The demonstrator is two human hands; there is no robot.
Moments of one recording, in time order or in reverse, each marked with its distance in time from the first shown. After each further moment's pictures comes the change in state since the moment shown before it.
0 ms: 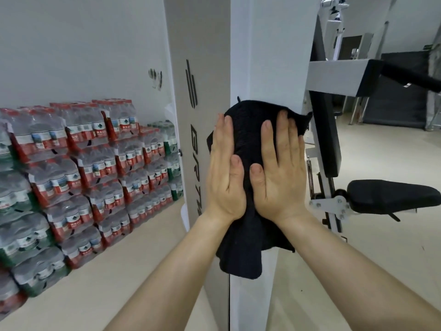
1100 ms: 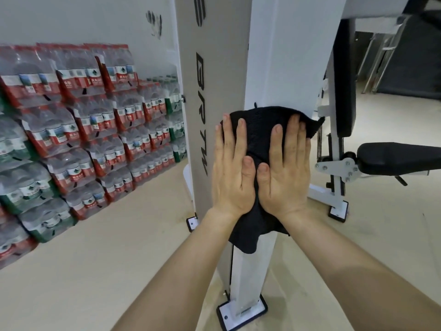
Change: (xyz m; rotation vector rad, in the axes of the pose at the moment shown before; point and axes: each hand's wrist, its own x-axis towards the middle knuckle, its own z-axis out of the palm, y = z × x) left_hand -0.129 -0.038 -0.002 0.293 -0.067 -0.117; right_hand -0.133 -0.008 0.030 -0.015 -0.095 0.036
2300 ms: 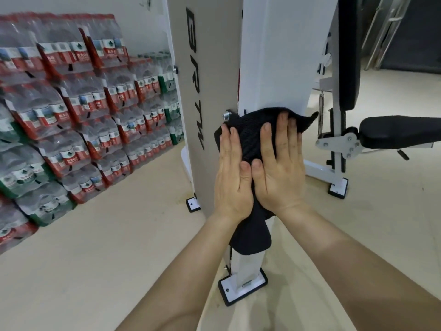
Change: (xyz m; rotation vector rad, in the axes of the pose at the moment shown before) left_hand -0.078 -0.014 0.016 -0.164 -0.107 -0.236; right_hand -0.056 -0.004 0.006 0.050 -0.104 0.014
